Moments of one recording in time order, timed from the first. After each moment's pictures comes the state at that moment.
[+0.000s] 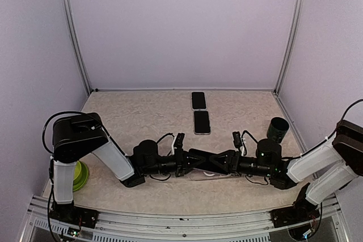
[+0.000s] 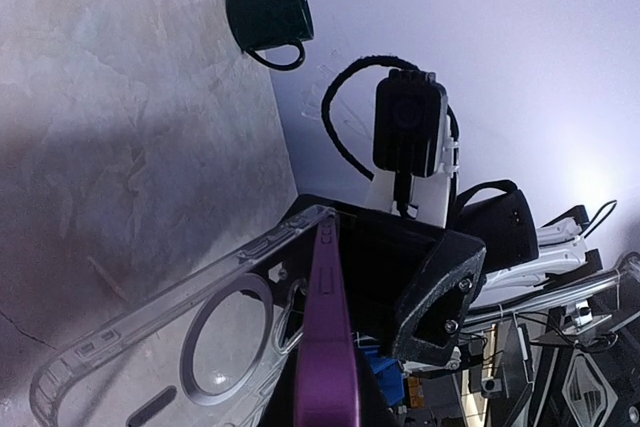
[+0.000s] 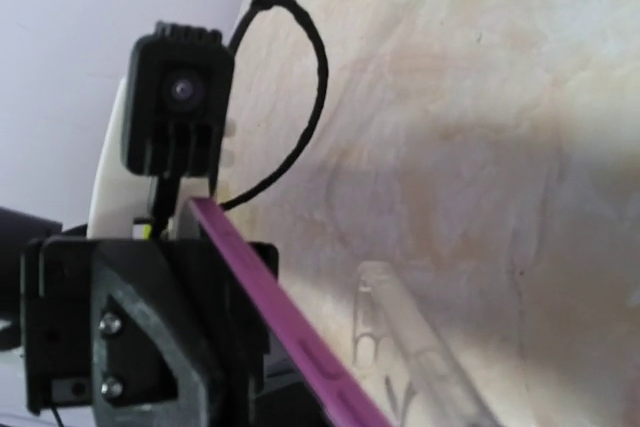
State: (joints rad) left arm -1.03 2.08 0.74 1.31 0.36 -1.32; right arm 0.86 1.43 0.24 0.95 -0.28 1.04
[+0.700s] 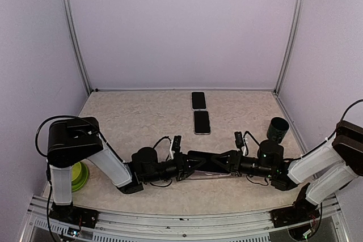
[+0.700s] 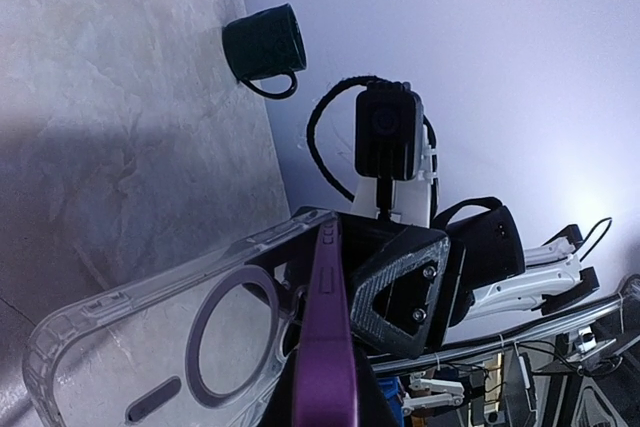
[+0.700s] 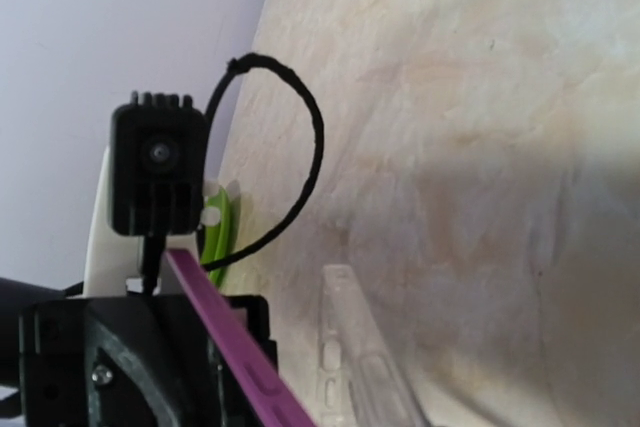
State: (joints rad) left arm -1.13 2.03 0.69 1.33 0.15 -1.32; right arm 0.86 1.43 0.21 1.01 -0.26 1.09
